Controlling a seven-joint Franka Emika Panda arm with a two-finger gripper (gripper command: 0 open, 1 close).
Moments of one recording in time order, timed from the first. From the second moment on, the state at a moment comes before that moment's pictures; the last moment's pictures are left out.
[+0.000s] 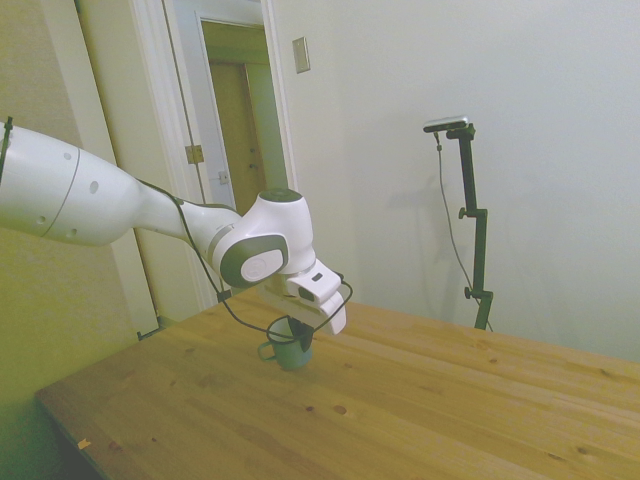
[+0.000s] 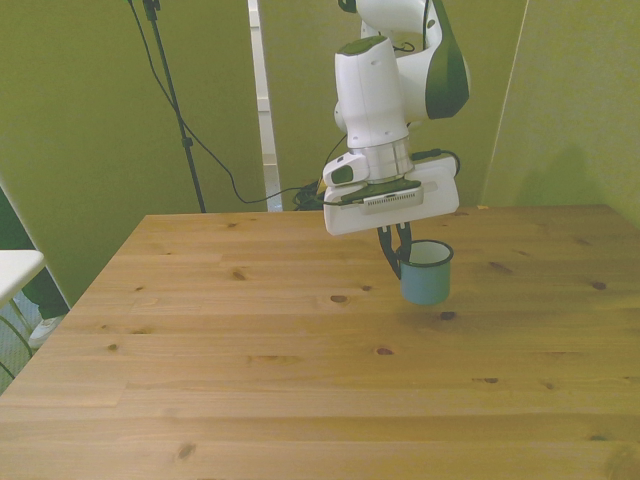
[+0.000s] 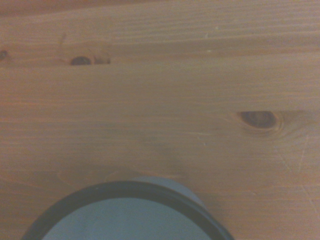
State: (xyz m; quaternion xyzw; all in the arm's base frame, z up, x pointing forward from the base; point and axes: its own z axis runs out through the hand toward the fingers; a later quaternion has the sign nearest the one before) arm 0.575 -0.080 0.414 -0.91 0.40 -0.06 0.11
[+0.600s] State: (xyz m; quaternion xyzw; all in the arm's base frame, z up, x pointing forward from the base) arm 0.590 -0.066 0.385 -0.91 0.40 -0.05 0.08
